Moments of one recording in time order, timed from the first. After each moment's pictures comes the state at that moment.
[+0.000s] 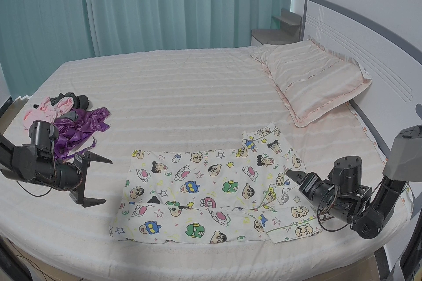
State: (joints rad) left arm 0.14 1.78 -0.71 -0.15 -0.62 -1.20; right arm 0.43 2.07 -0.34 -1.24 -0.13 0.98
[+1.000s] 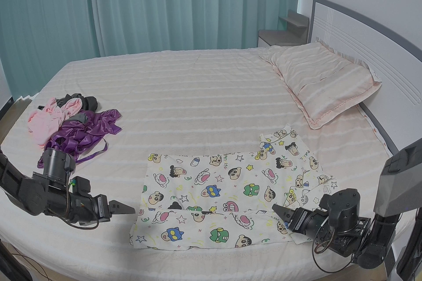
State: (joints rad) left arm -0.03 1.74 -0.47 -0.27 -0.46 -0.36; right arm 0.65 2.10 -0.11 -1.49 -0.24 0.82
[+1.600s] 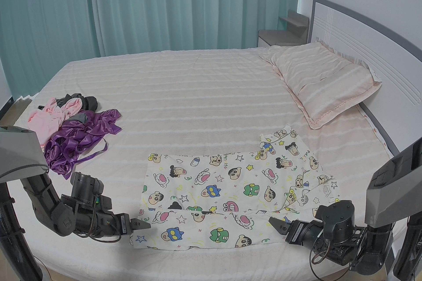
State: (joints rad) left arm -0.15 2.04 -0.35 -0.69 -0.32 -0.38; right arm 0.71 2.17 -0.05 -1.55 -0.26 0.82
